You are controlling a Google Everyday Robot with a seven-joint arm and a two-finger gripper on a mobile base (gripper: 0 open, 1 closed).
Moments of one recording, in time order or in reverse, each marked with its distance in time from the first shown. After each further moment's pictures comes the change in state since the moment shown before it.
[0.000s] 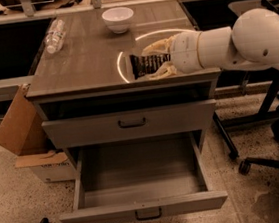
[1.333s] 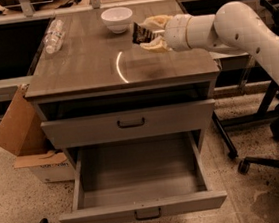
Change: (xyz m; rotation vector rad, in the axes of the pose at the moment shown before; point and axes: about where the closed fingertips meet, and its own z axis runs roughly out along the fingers) arm 0.087 -0.076 0.054 0.148 0.012 0.272
